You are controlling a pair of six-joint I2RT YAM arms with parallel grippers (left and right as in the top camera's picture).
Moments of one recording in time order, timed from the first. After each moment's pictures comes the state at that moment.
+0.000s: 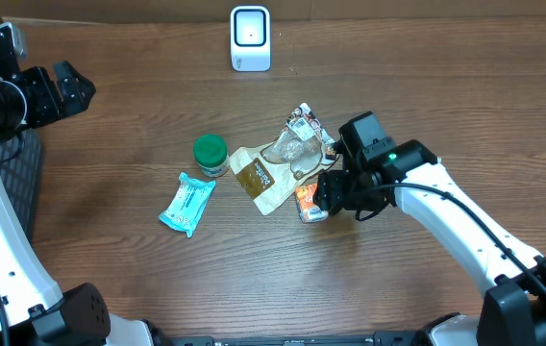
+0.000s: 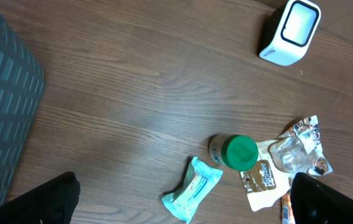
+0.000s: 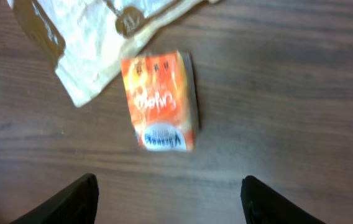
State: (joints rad) left arm 0.39 1.67 2.08 -1.45 0.30 -0.02; right arm 0.43 1.57 1.08 -0.85 -0.23 0.40
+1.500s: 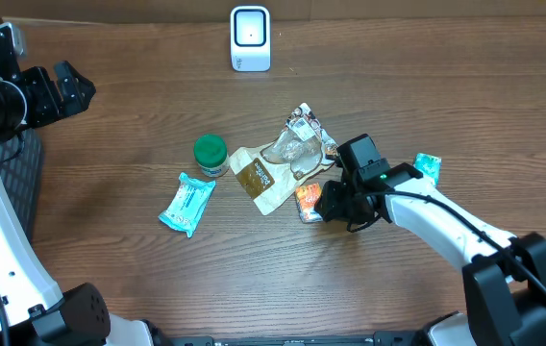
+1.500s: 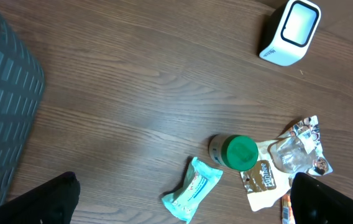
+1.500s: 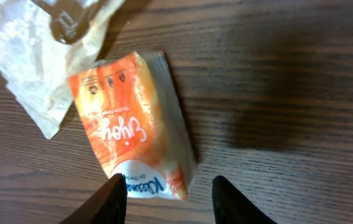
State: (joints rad) left arm 0.39 1.67 2.08 -1.45 0.30 -0.02; right arm 0.43 1.63 0.89 -0.58 -0.27 0.57
